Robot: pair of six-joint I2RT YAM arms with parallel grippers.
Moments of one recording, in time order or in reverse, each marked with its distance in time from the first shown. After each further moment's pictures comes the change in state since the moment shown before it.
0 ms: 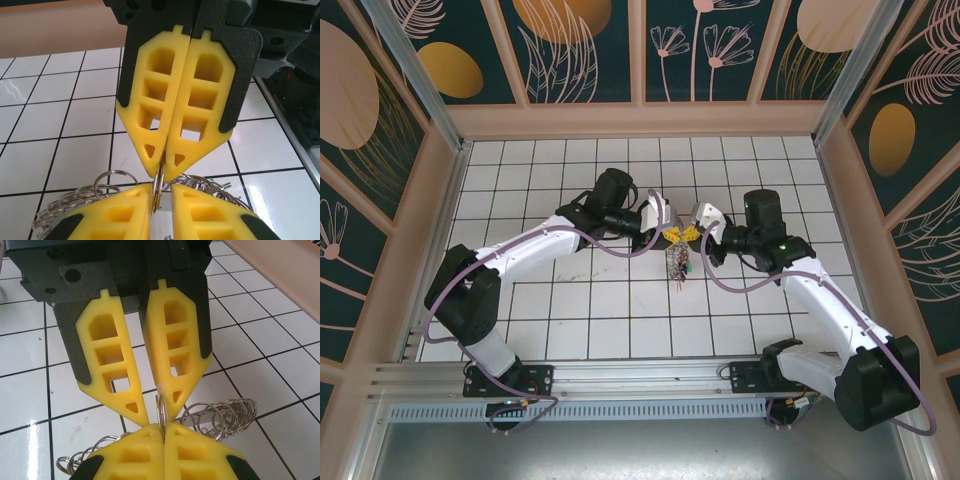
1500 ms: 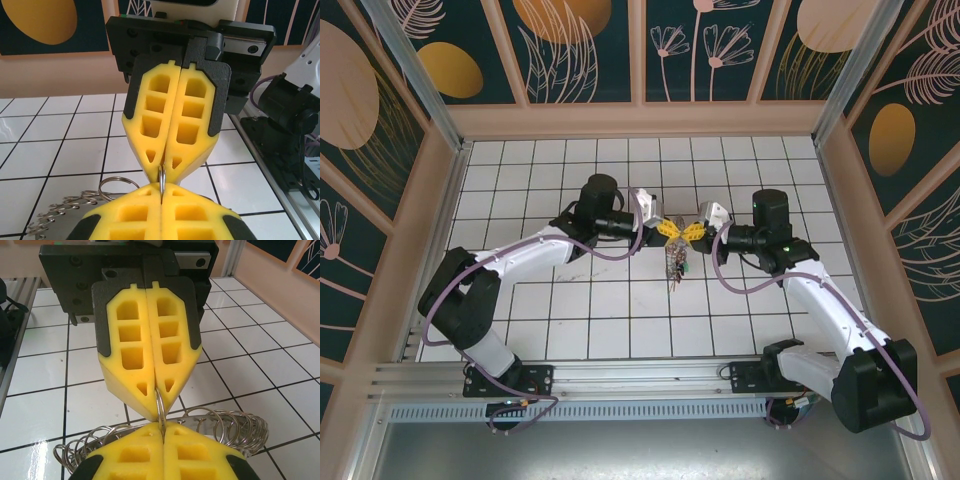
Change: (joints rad) left arm 0.031 -0.038 -0.160 0.390 0.158 -0.243; right arm -0.062 -0.012 -0.040 0.104 -0.179 0.023
